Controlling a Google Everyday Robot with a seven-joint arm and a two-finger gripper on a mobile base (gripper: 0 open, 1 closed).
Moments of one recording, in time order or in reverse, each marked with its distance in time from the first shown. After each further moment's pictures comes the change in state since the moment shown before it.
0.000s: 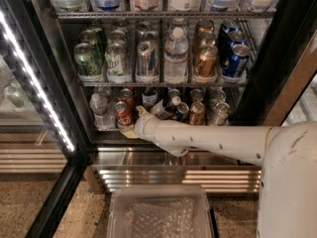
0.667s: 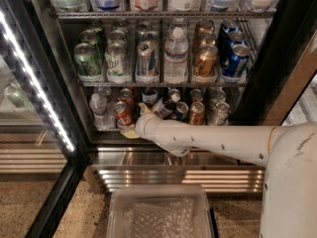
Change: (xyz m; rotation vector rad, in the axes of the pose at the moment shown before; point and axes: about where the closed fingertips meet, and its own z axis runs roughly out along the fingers) arm -0.001 -0.006 -0.008 0.021 0.006 -0.009
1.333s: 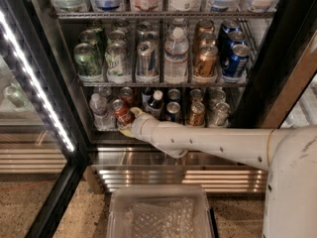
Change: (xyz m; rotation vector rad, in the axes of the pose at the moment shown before) arm -0.018 0.016 0.002 -0.026 -0.049 0.005
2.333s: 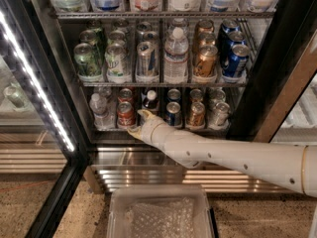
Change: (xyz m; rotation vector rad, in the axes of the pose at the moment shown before) arm -0.008 -0.010 -0.060 0.064 -0.031 -0.044
